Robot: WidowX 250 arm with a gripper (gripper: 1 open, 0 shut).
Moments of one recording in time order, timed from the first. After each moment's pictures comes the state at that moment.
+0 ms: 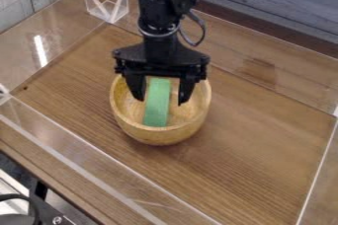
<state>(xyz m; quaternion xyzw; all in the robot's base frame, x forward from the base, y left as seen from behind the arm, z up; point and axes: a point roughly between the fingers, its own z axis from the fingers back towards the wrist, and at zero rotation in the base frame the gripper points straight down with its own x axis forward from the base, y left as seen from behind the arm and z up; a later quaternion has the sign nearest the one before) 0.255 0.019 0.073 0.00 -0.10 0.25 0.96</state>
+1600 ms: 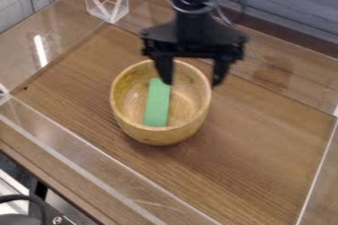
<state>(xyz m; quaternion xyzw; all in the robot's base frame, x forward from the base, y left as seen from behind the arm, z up) 0.260 -0.009 0.118 -0.02 -0.14 0.25 0.96</state>
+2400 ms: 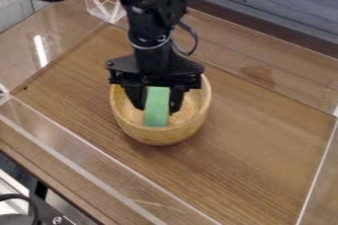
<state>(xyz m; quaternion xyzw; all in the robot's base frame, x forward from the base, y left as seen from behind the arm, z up) 0.243 0.021 0.073 -0.01 -0.12 0.24 0.96</state>
